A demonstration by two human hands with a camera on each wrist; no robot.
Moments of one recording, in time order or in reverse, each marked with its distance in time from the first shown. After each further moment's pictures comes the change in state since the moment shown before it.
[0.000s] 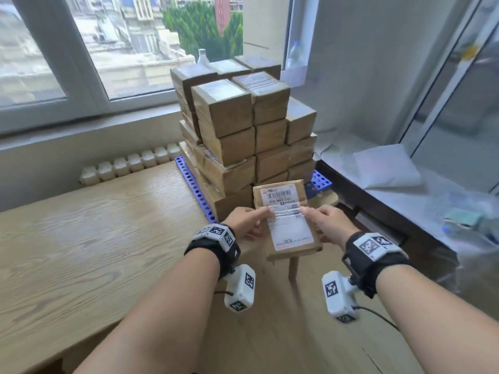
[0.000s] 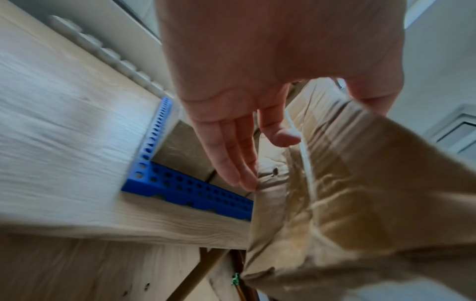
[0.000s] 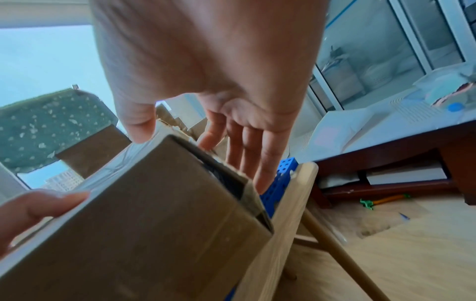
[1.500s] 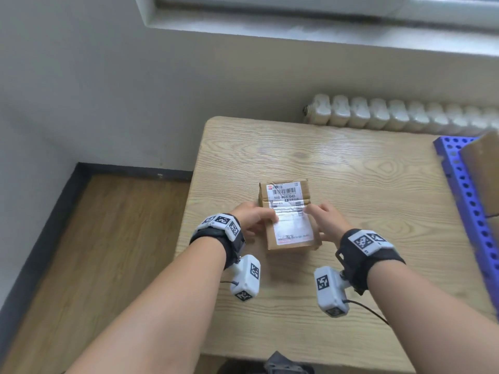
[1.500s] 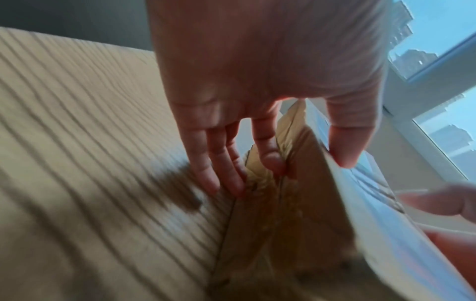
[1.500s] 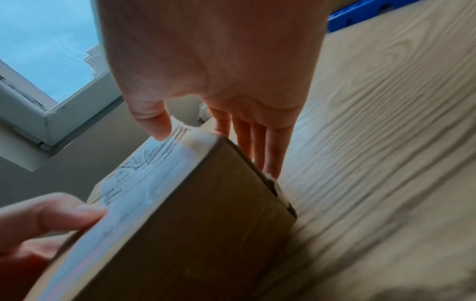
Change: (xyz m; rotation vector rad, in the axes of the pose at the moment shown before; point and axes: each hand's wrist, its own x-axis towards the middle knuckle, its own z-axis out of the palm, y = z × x) left_hand -0.057 -0.324 -0.538 -0.357 0.254 -0.495; right_hand 0.048 -0.180 0.651 -0.350 -0.592 0.147
